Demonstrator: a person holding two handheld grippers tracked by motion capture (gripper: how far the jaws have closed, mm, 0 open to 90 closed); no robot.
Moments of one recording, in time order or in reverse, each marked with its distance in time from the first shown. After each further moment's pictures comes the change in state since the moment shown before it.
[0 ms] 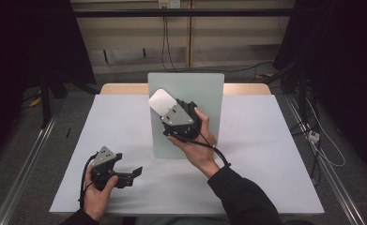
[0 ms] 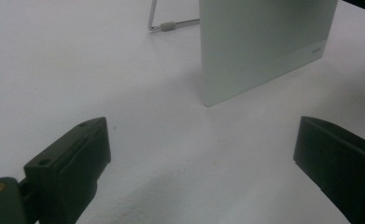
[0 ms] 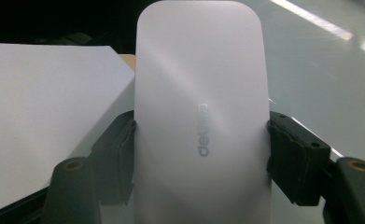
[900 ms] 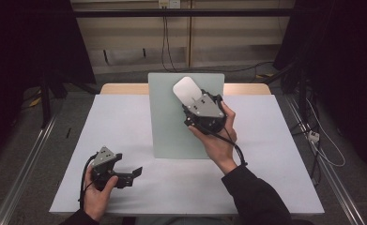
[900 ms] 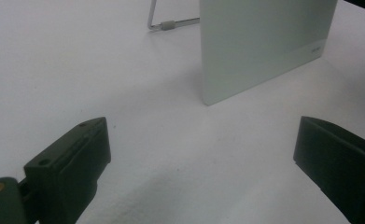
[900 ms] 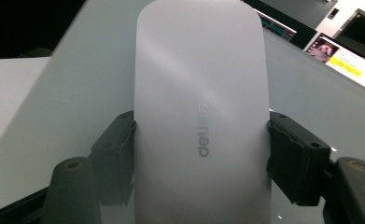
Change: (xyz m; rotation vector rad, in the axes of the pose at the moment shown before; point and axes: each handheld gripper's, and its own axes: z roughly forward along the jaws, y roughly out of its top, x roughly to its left) left arm 0.001 -0.001 0.000 0.005 -0.001 0.003; right arm -0.055 -0.017 -0.031 -0.024 -0.148 0.101
